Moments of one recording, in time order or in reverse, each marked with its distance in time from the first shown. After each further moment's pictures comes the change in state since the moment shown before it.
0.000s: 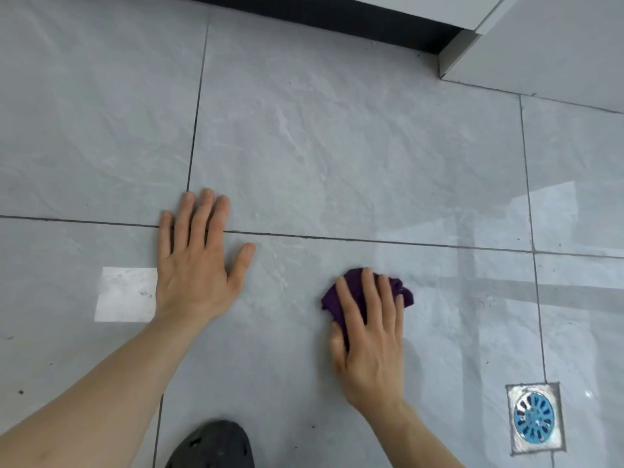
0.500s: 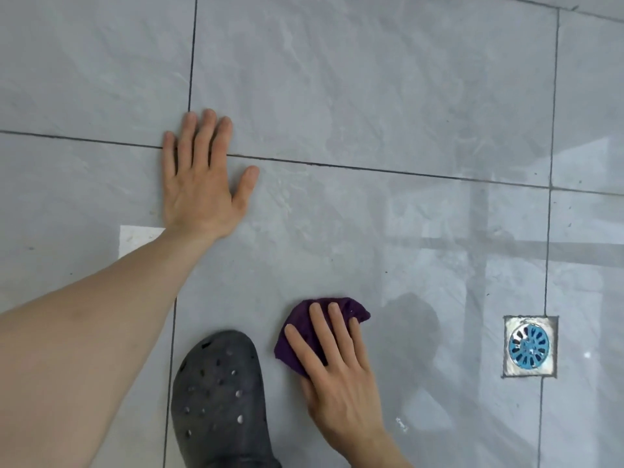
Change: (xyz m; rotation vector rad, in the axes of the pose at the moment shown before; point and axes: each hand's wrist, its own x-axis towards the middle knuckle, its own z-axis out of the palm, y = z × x) left_hand -0.001 0.001 -0.002 -0.015 -0.004 -0.002; right_hand -0.144 -0.023 0.018 -0.037 -0.185 -0.304
